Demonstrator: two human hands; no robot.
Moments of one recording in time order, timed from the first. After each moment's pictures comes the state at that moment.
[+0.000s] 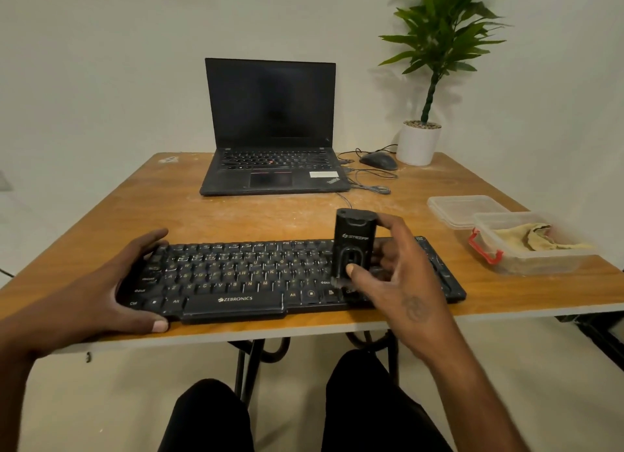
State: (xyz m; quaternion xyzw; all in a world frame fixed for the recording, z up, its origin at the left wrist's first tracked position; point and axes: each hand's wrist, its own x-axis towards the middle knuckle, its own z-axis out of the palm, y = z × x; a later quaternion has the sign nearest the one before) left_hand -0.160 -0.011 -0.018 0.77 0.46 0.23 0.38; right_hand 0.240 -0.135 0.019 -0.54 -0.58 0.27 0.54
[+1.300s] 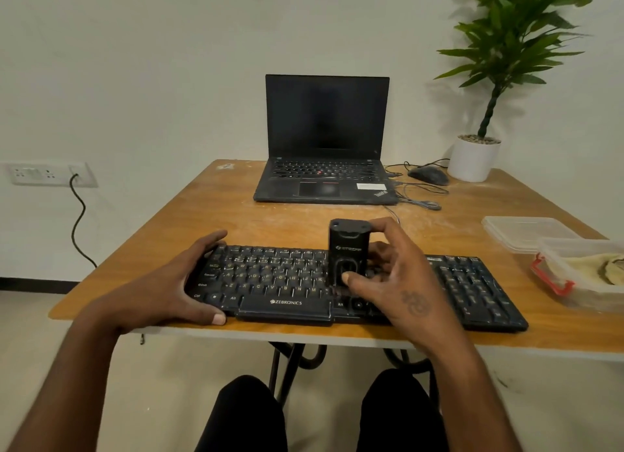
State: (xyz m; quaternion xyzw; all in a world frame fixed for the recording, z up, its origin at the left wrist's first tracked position) left_hand -0.149 -0.031 -0.003 0.76 0.48 0.21 0.39; right_hand 0.199 -0.110 0.036 -0.46 -0.62 0.37 0.51
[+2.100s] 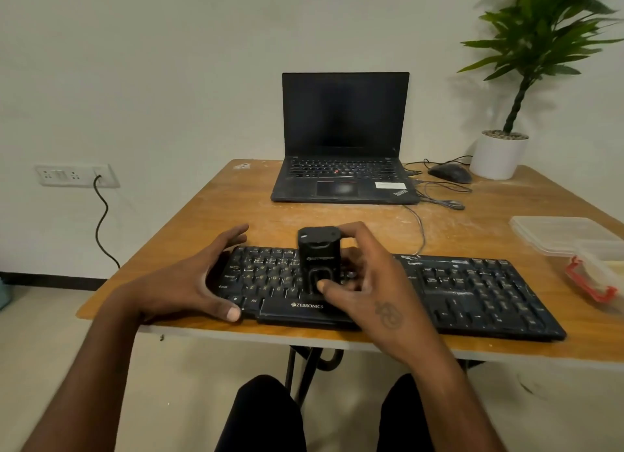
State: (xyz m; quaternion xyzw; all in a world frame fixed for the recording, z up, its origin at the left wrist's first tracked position) left_hand -0.153 -0.016 0.006 0.77 0.45 0.18 0.41; right_hand 0.156 -0.102 0.027 -0.44 -0.68 0.36 0.47
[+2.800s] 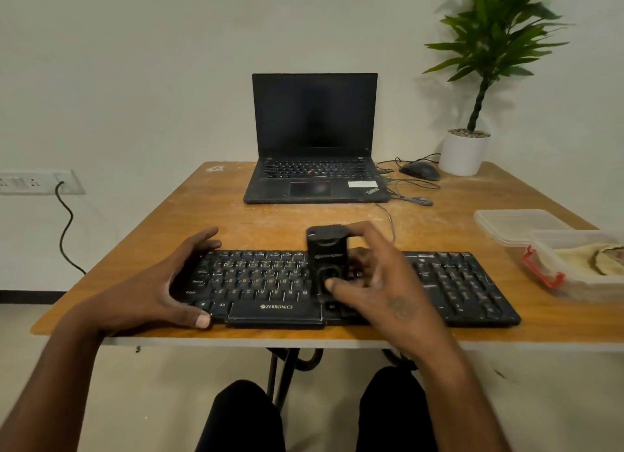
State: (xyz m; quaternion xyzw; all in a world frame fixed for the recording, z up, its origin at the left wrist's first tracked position) left_hand -0.149 -0.023 0.006 0.78 0.44 0.21 0.39; right_hand 0.199 -0.108 0.025 -0.44 -0.63 0.41 0.50
